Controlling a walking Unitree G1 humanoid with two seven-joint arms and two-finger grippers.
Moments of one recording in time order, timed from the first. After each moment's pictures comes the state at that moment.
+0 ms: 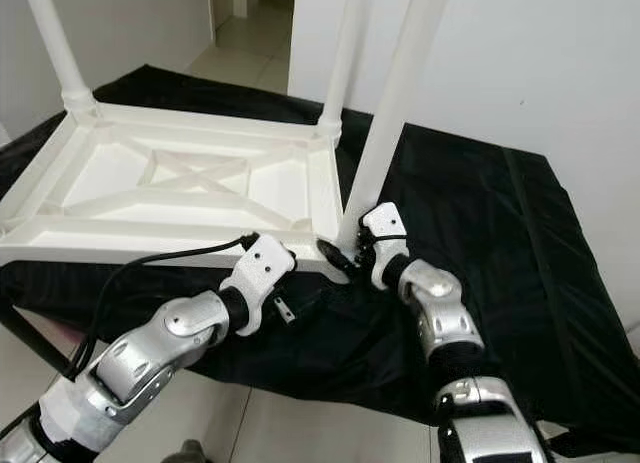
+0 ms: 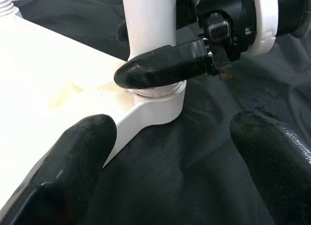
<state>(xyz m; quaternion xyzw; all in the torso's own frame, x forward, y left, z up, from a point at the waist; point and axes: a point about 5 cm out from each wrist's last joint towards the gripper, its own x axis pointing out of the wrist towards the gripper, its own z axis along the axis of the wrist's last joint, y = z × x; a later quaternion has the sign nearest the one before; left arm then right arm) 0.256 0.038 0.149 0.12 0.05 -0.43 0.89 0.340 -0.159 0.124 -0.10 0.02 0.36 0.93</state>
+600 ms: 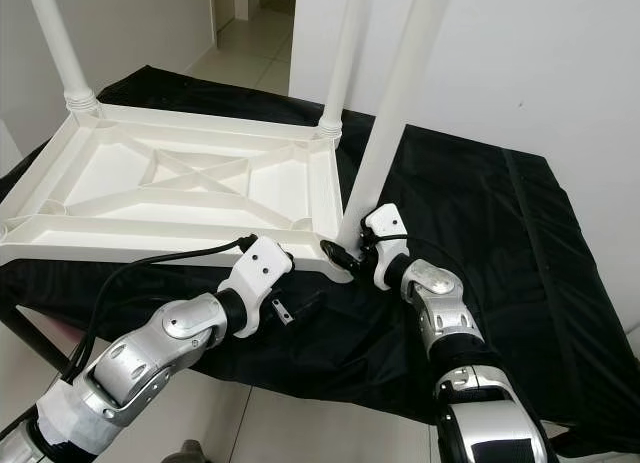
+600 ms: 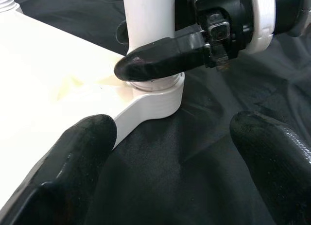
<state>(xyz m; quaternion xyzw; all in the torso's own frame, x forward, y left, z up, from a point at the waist) 0.255 0.040 0.147 0.12 0.06 -0.43 0.89 0.344 -0.160 0.121 -0.08 0.02 0.34 0.94</state>
